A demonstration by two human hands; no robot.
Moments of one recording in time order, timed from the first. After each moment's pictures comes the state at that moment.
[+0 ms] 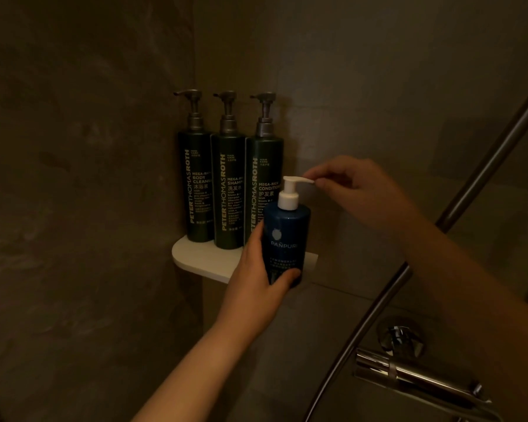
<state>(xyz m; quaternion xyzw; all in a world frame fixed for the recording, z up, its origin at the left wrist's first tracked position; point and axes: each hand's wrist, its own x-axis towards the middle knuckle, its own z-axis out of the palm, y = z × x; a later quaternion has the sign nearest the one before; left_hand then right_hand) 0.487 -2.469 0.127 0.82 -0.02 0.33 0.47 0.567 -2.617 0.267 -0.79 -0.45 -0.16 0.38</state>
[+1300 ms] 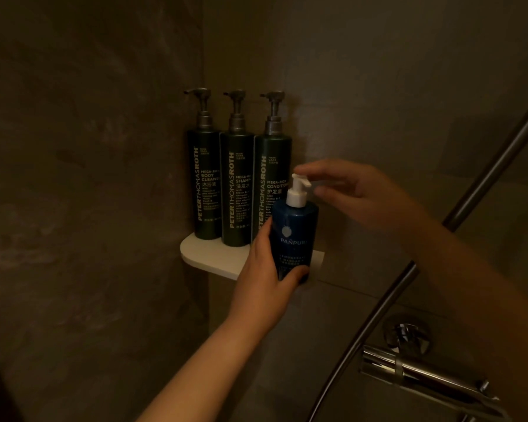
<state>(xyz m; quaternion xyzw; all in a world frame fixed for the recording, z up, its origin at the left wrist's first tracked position) 0.487 -2.471 0.126 0.82 -0.01 0.33 0.46 0.559 -2.616 0.263 -0.75 -0.54 -0.11 0.37</state>
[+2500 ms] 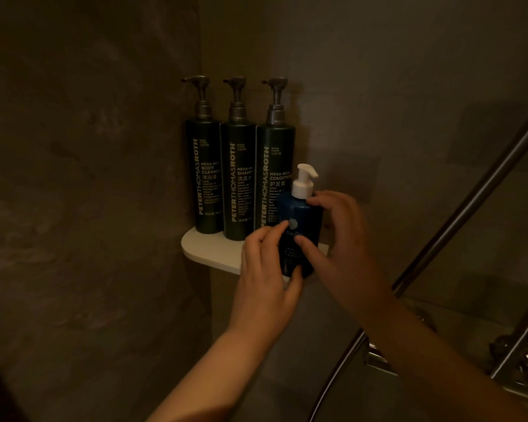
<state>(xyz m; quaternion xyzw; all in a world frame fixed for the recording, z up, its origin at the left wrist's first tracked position) 0.476 -2.472 0.112 0.83 -0.04 0.47 0.30 0.533 -2.592 0.167 -0.75 -0.41 -0.33 0.40</state>
